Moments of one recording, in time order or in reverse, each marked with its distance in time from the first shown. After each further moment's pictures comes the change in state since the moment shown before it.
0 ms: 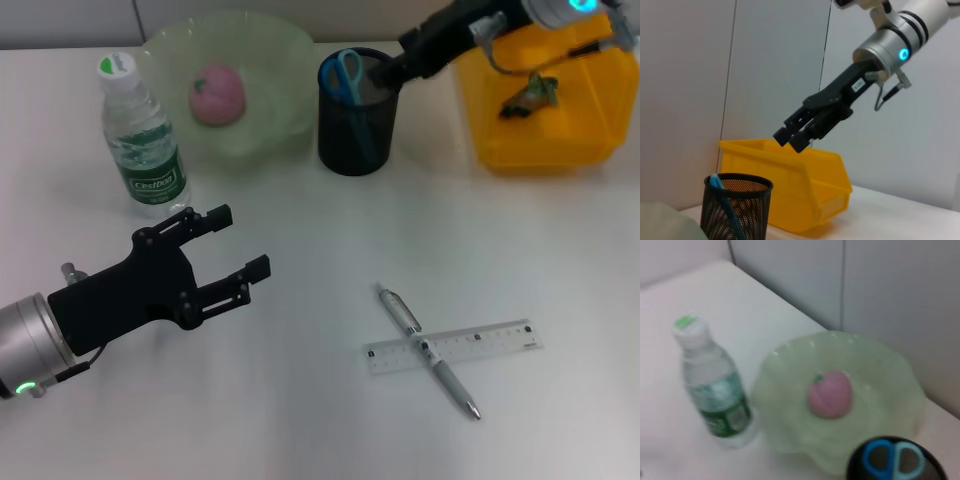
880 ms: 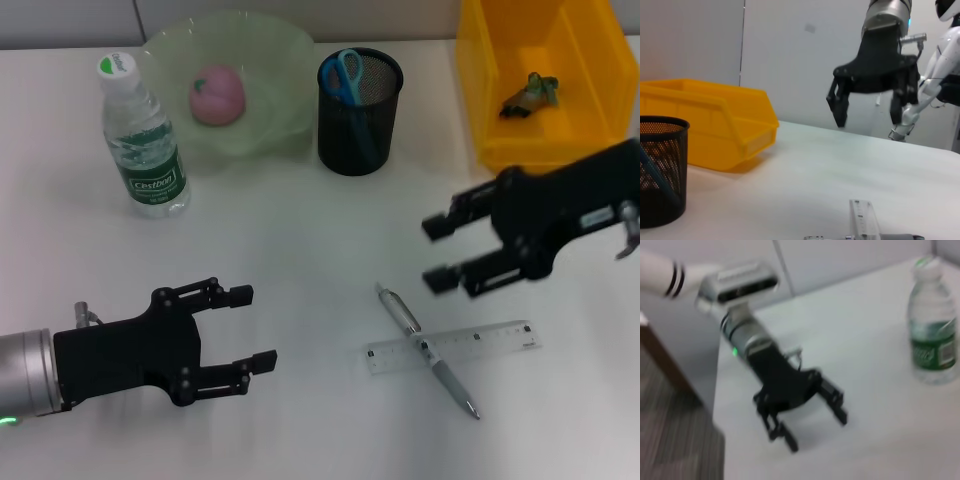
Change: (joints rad) left arm 0.012 0.016 0.147 0.131 0.145 0.042 -0.074; right arm -0.236 -0.044 0.070 0.059 0.295 -0.483 -0.509
